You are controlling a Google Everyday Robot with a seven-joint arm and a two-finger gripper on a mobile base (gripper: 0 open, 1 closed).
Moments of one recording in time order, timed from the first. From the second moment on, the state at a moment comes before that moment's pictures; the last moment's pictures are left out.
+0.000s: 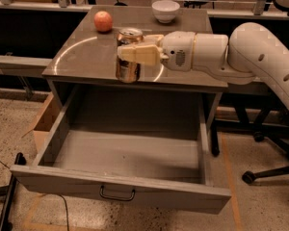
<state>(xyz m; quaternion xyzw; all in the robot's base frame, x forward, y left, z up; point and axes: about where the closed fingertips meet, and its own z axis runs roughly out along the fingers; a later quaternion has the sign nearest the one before) 0.591 0.024 0.977 -0.39 0.62 0.45 0.52</state>
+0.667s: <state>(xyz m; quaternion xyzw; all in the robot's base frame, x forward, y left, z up) 0.561 0.052 0.974 -0.41 0.58 0.49 0.50</state>
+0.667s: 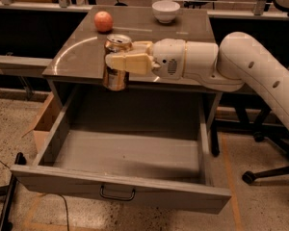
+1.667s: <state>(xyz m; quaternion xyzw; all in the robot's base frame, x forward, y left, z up) 0.533 0.067 0.911 -0.50 0.56 0.45 0.49</state>
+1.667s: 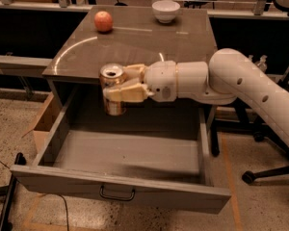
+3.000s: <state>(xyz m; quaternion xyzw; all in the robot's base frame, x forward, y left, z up) 0.540 0.064 0.833 -0.50 0.59 0.40 0.50</state>
